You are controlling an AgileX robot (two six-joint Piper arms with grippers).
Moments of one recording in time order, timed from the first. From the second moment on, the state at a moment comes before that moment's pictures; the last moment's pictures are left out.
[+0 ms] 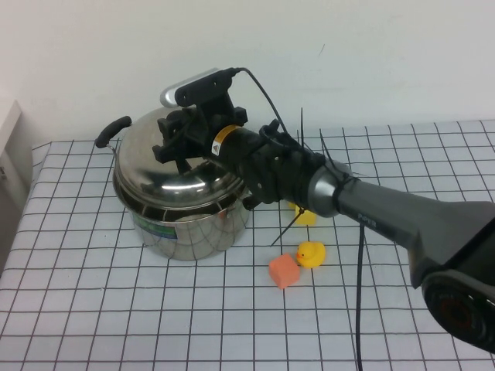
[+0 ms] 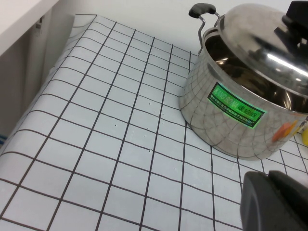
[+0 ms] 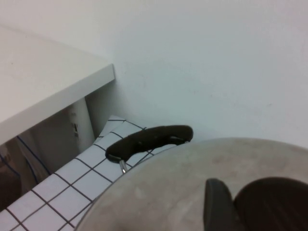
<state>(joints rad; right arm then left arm) 0.69 2.53 -2.12 -0.04 -0.10 0.08 0.06 -0.02 0.01 -0.19 0.37 -0.23</state>
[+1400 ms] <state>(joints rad) 0.71 2.59 -2.13 0.00 -0.17 0.04 0.06 -0.02 0.01 -0.19 0.37 -0.23</state>
